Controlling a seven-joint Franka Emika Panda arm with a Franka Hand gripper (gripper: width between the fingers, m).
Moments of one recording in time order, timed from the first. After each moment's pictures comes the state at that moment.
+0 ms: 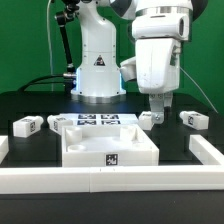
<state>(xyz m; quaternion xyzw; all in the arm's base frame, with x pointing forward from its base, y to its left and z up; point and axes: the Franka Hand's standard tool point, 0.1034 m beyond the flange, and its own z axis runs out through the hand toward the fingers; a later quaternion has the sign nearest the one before) 0.593 0.063 0.084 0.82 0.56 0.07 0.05</state>
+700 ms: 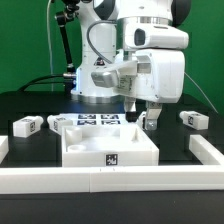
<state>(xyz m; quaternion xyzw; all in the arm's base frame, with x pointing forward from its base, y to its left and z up) 0.578 0.030 0.070 0.62 0.78 0.03 0.07</state>
